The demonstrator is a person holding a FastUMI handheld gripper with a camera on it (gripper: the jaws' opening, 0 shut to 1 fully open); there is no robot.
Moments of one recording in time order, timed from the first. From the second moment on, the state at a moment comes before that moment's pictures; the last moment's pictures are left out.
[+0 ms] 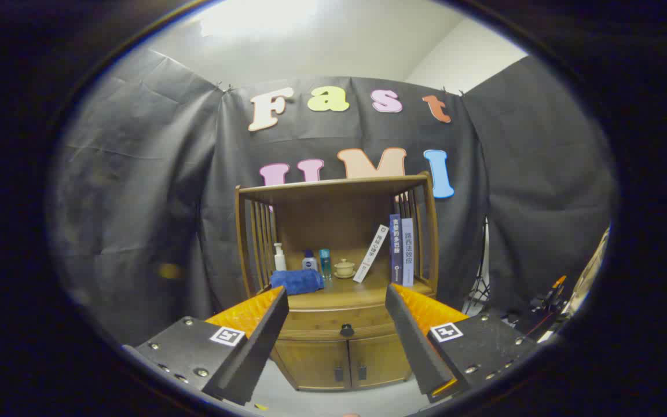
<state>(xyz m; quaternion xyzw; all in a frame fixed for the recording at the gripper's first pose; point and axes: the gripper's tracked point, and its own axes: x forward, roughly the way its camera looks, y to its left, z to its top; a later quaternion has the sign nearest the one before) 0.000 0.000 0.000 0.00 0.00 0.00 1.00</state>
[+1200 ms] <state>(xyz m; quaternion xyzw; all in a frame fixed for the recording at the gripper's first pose) 0.094 -0.011 -0.042 -0.02 0.00 0.03 1.00</state>
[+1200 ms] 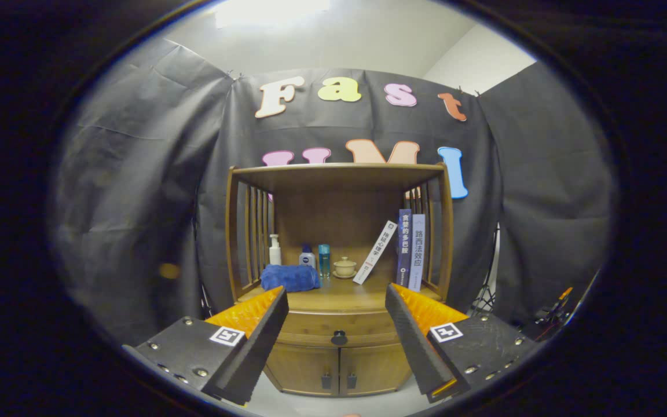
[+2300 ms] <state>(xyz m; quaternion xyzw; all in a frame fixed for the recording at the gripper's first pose) 0.284 -0.026 -0.324 -0.02 0.12 0.00 0.99</state>
